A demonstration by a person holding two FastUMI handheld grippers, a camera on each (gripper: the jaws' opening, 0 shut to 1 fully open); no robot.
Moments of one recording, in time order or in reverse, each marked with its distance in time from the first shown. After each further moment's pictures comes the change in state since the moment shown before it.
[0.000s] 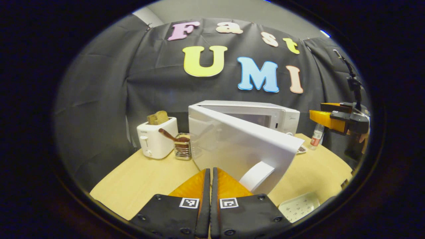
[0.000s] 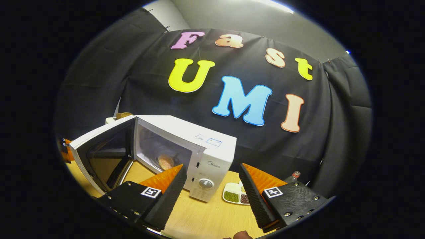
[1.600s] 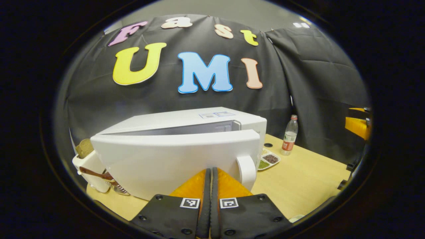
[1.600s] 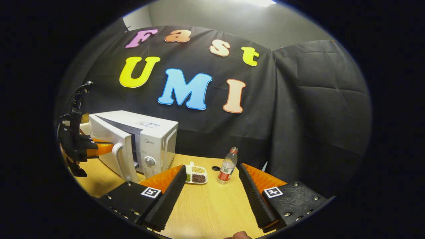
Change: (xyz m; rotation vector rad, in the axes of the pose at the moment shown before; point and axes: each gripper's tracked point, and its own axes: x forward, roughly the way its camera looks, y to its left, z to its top) left arm 0.153 -0.175 0.068 0.144 -0.028 -0.357; right arm -0.104 -0.128 -0.052 0.124 0.114 -0.370
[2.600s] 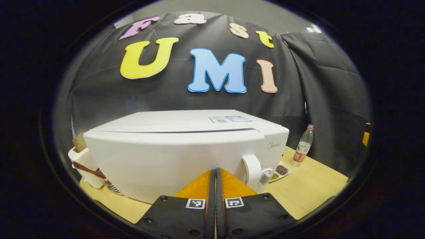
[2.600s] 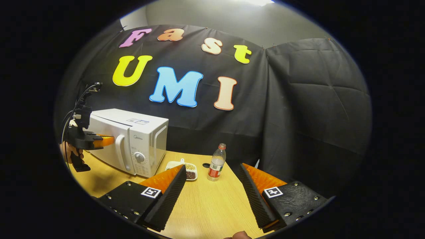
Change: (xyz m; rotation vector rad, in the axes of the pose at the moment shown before) left arm 0.051 0.016 0.012 -0.083 -0.015 0.086; right arm -0.003 -0.030 -0.004 0.005 0.007 -0.041
